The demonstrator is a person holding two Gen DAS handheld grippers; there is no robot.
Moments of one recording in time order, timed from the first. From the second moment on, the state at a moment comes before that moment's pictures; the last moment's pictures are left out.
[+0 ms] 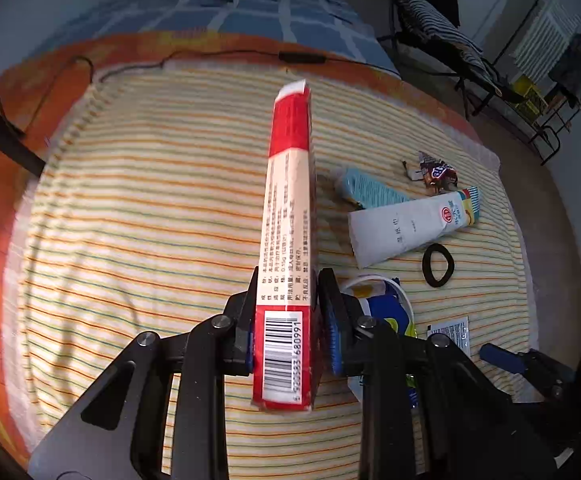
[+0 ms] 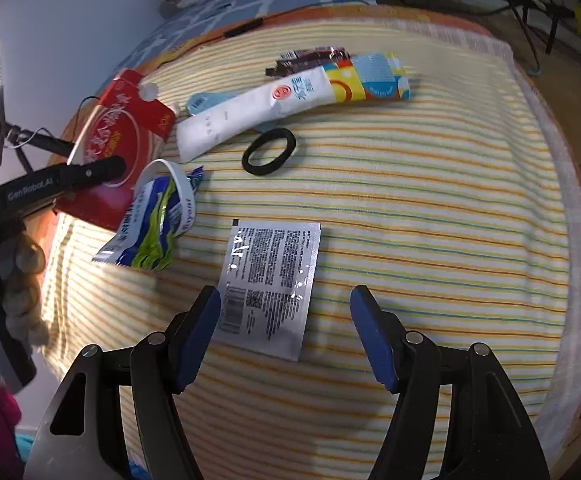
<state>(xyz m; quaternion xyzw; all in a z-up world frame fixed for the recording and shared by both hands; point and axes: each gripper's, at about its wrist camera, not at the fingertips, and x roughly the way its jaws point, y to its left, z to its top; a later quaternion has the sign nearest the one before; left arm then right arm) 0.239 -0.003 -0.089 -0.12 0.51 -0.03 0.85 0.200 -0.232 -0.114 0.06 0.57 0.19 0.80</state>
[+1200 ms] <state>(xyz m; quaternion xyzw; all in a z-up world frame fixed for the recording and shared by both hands) 0.176 0.014 -0.037 -0.09 0.47 -0.04 0.88 0.174 -0.211 -0.082 -0.04 0.52 0.18 0.83</state>
